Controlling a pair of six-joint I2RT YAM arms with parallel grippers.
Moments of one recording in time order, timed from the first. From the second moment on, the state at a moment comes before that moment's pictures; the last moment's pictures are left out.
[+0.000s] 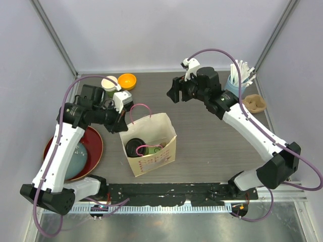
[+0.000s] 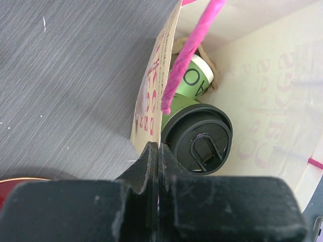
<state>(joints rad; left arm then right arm) -0.29 1.16 1.41 -1.21 0.58 0.35 0.56 1.43 1.41 -0.34 -0.14 0.16</state>
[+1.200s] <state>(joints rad) -0.29 1.16 1.44 -1.23 0.56 0.34 0.70 1.37 1.45 -0.37 -0.19 0.07</state>
